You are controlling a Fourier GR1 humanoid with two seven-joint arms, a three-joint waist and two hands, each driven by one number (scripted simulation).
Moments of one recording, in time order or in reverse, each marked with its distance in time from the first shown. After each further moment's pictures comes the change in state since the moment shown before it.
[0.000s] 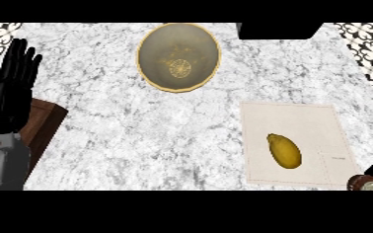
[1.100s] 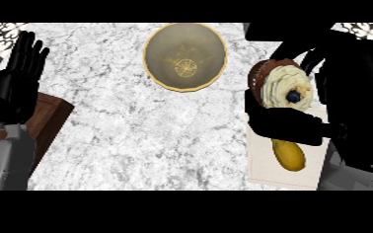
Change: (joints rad) left arm -0.058 -0.002 -0.010 0.045 -0.001 -0.010 0.001; right arm -1.014 0.318 0.121 0.238 -0.057 0.115 0.243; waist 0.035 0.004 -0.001
